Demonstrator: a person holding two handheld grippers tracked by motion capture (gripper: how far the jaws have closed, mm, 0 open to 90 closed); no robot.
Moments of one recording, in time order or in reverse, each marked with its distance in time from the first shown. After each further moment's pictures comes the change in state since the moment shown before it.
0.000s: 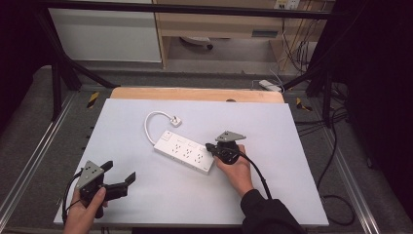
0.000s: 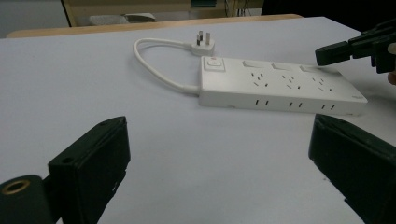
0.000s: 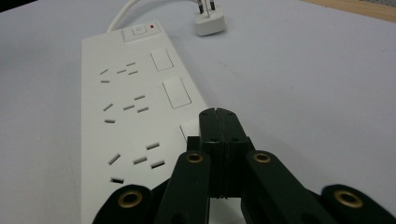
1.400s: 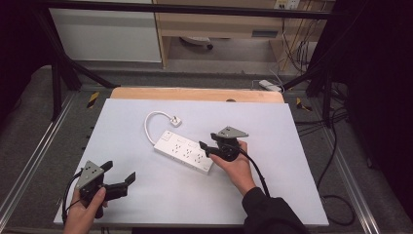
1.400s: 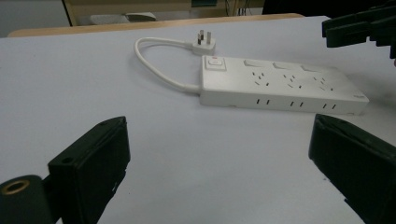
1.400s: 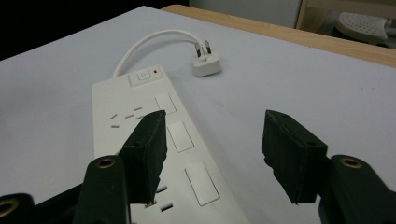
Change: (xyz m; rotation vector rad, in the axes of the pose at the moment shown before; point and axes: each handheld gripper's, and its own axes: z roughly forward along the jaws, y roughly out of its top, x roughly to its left) left arm 0.000 0.000 0.000 0.001 0.003 -0.001; right arm 0.004 0.018 -0.009 -0.107 -0.019 0.025
